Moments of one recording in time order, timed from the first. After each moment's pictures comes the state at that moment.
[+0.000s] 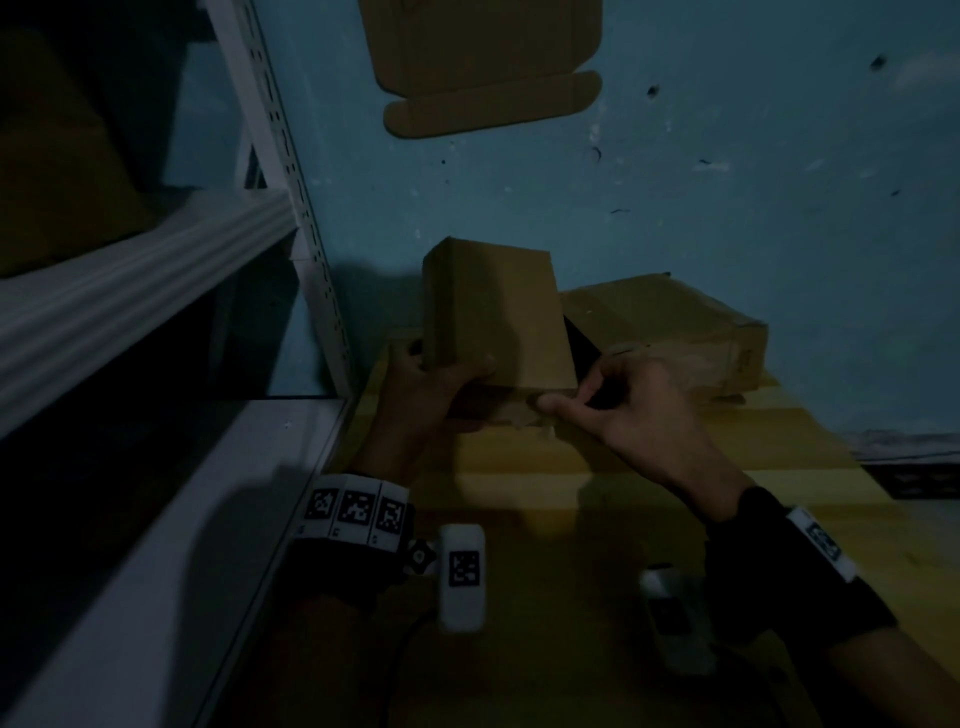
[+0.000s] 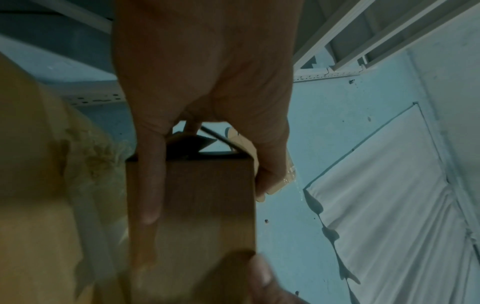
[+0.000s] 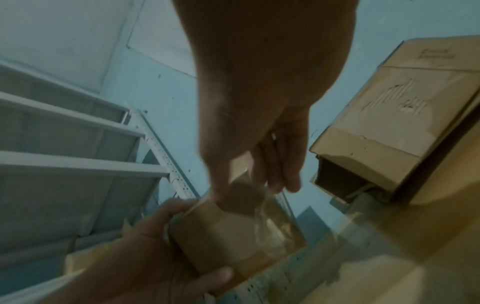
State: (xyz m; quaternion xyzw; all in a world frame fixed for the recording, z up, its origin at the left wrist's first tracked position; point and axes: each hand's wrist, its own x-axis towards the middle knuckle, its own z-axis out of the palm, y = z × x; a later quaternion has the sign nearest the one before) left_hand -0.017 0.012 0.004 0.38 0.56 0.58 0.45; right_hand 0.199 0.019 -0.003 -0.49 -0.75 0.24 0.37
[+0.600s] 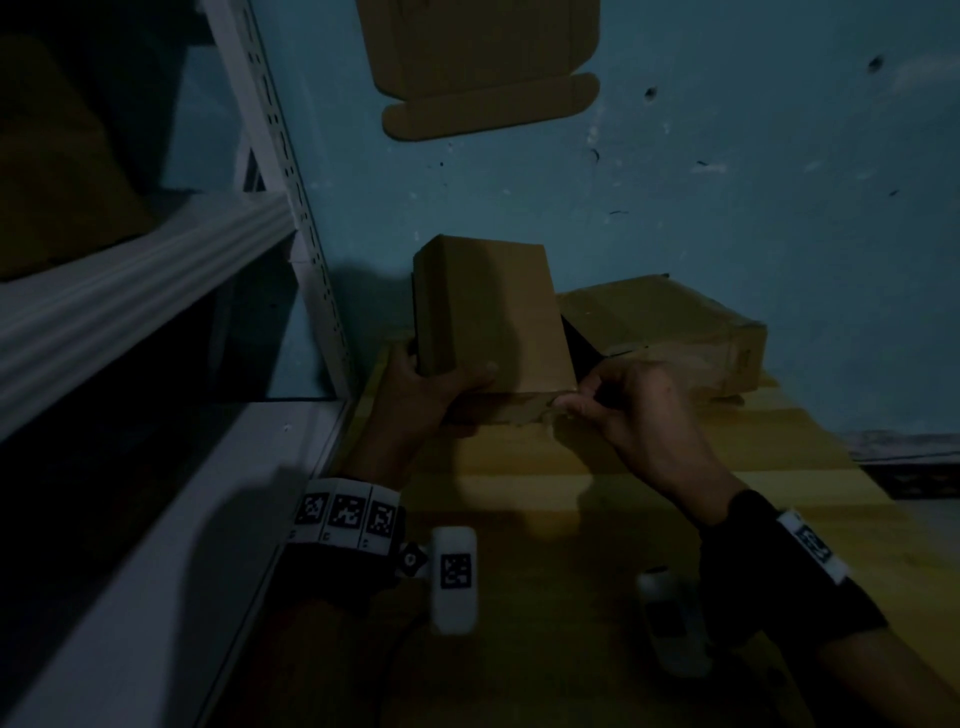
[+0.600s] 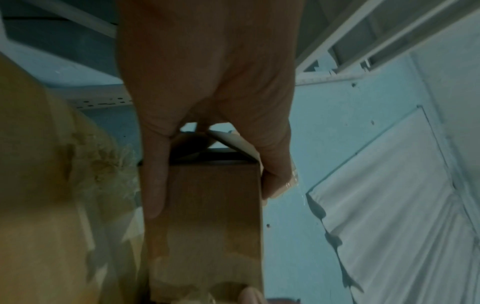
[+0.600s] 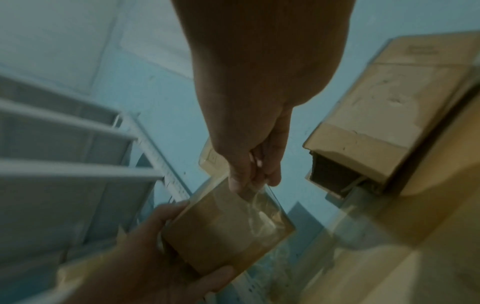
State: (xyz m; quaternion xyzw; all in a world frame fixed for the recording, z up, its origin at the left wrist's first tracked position) left_hand -0.019 0.004 0.009 0.42 0.55 0.57 0.45; right_hand 0.204 0.029 -0.016 -0.46 -0.78 0.17 0.39
